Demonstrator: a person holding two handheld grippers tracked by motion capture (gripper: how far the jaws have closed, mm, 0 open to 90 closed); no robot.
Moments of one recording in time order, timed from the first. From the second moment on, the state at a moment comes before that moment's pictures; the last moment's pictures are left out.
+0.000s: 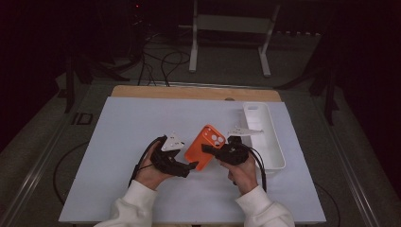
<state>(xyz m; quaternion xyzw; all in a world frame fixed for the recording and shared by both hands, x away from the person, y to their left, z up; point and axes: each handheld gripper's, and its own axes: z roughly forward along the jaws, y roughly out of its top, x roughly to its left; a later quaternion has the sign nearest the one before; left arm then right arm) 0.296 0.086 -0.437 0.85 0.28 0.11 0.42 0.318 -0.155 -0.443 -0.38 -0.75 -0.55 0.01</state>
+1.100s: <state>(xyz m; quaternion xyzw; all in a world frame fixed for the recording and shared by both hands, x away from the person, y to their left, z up) 0.295 0.091 -0.441 0.86 0.25 0.07 0.43 0.311 -0.162 -0.429 -0.31 -0.77 -0.56 0.00</state>
